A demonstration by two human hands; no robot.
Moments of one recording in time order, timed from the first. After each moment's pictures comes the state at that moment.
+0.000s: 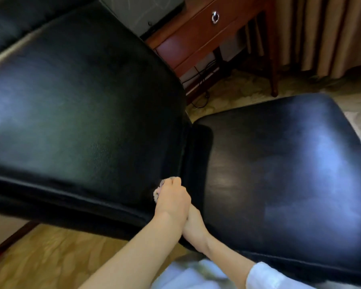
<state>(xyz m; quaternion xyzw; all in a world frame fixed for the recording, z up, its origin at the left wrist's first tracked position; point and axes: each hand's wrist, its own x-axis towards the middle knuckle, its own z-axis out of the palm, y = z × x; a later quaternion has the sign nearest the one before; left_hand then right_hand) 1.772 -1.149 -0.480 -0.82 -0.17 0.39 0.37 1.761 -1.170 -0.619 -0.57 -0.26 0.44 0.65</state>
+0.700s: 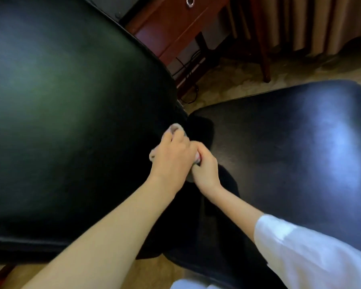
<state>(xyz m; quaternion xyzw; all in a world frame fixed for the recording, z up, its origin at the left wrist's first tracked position) 1.882 -1.090 -0.482 -0.88 -0.10 0.17 0.44 1.911 -1.115 -0.608 -0.61 -0.20 0.20 0.74</state>
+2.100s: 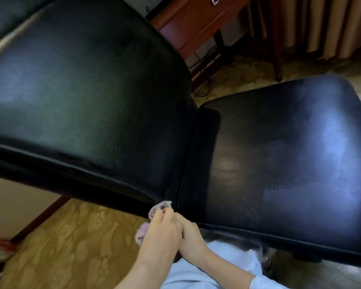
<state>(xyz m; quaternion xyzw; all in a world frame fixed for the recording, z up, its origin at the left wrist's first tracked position) 1.680 -1.191 -0.503 -0.80 -0.18 0.43 0.37 1.703 -1.208 -0.618 -0.55 -0.35 0.43 0.62</state>
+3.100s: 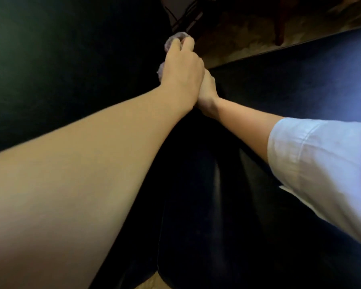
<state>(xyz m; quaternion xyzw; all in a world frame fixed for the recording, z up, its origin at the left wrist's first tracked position) 2.022 -0.964 -0.581 -0.79 -0.32 0.31 0.43 2.045 -0.977 -0.638 -0.70 -0.27 0.21 0.63</state>
